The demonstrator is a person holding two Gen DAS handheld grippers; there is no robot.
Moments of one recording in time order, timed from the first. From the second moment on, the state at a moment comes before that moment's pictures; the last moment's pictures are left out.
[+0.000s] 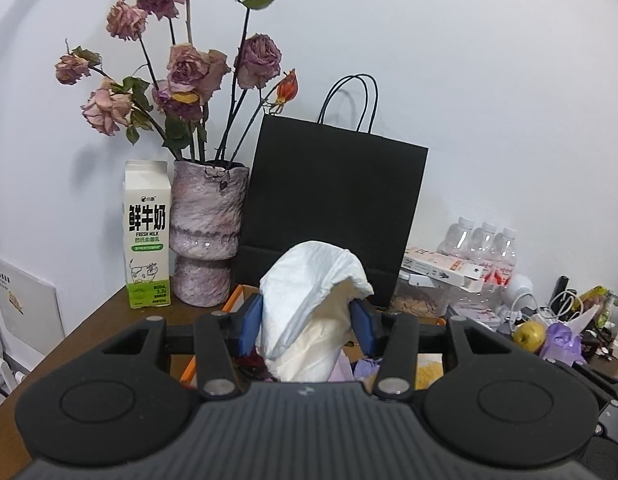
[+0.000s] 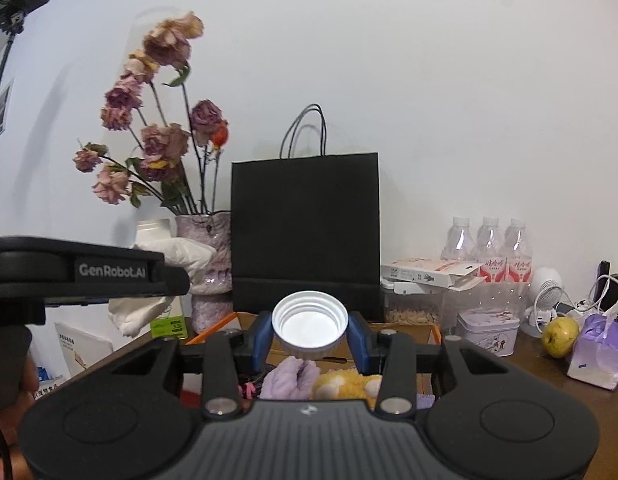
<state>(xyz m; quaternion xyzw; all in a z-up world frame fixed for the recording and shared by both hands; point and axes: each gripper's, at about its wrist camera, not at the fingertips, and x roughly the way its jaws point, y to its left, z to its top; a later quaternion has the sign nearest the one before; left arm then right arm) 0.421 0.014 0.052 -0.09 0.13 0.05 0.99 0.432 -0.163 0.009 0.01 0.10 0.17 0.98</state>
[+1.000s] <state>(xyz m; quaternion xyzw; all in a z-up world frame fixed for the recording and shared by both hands) 0.539 0.018 0.010 -0.08 0.21 0.09 0.97 0.552 -0.145 -0.029 -0.01 0.16 0.16 0.97</state>
